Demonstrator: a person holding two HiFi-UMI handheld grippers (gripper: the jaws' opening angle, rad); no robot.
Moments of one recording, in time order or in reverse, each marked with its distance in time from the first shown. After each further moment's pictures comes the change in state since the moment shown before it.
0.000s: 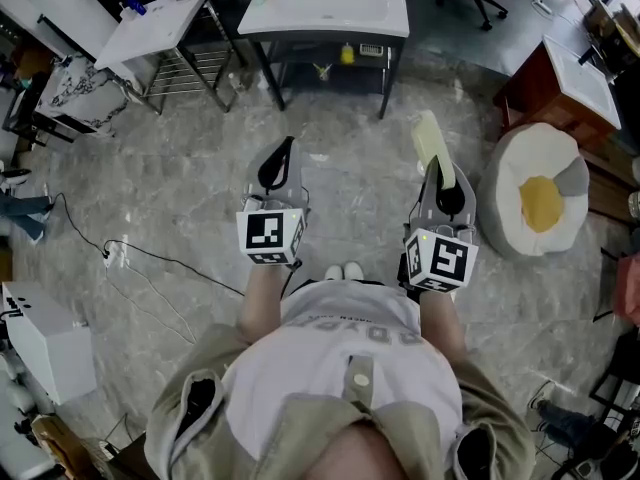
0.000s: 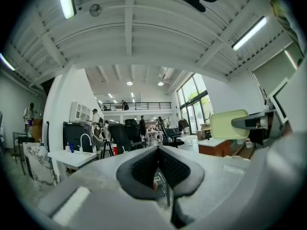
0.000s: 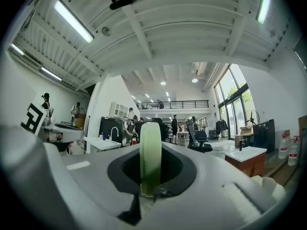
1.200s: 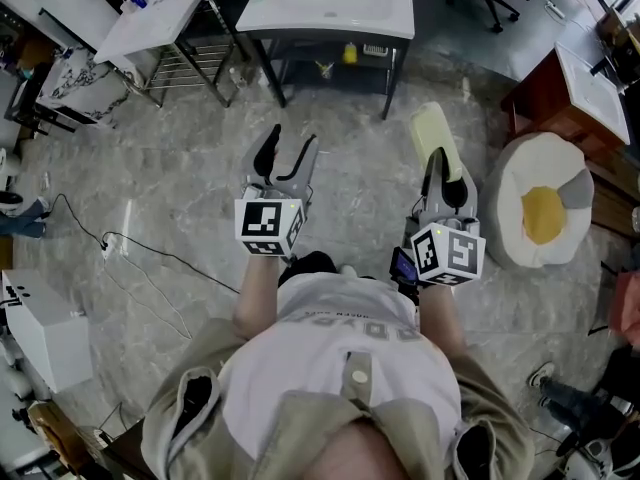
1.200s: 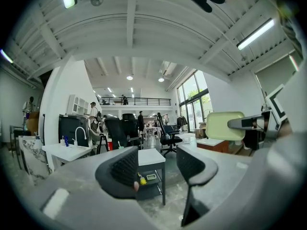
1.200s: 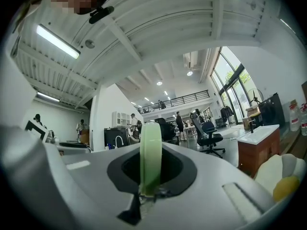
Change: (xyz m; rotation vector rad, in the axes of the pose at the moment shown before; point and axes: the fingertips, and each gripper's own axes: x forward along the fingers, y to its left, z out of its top) left arm 0.063 -0.008 -0.015 -0.044 0.047 -0.025; right arm 0.060 -0.034 -0.016 0.203 -0.020 0.072
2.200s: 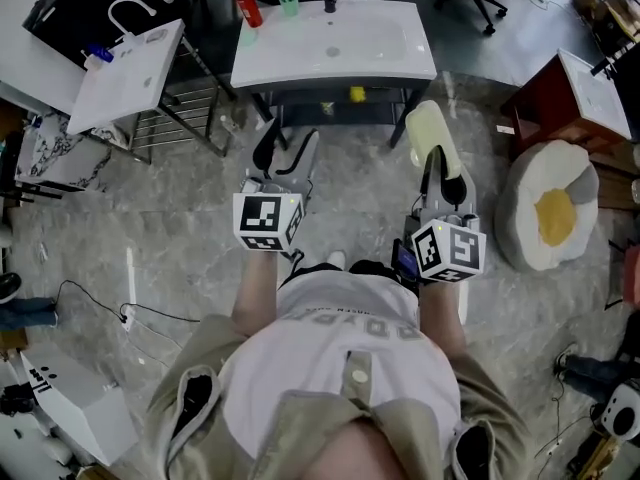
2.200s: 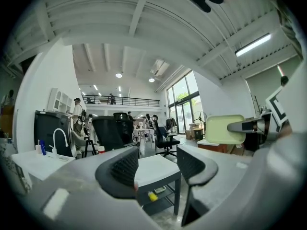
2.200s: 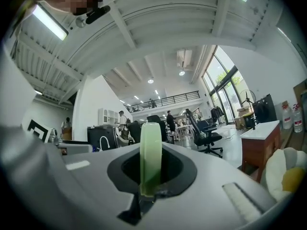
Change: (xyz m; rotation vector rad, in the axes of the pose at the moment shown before) left arm 0.198 0.209 0.011 0.024 -0.021 -0.188; right arm 0.243 0.081 -0.034 0.012 0.001 -0.151
